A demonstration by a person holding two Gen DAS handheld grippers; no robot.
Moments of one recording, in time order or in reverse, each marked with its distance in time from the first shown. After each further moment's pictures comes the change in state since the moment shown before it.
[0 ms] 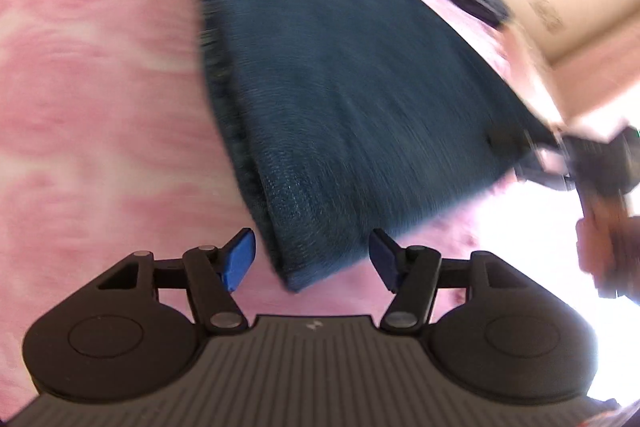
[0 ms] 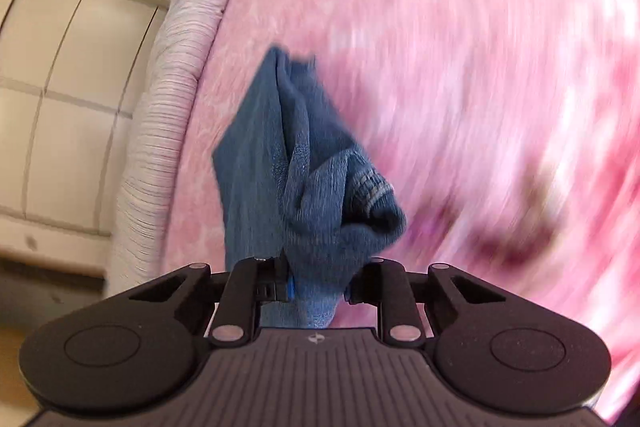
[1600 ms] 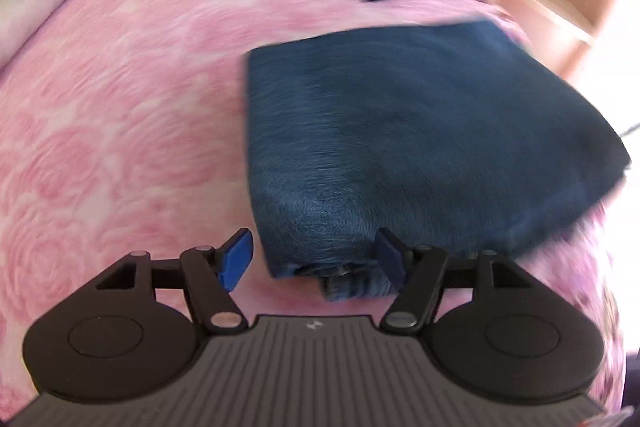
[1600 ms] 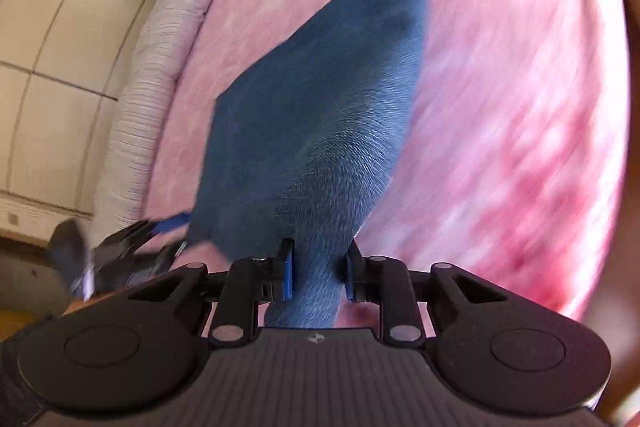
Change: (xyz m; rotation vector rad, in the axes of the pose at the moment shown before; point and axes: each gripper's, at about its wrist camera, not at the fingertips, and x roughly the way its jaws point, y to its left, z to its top) left arm 0.061 -0.042 0.106 0.571 -0.116 0.291; right arm -0.054 -0.063 0.061 -0.035 0.064 -0.049
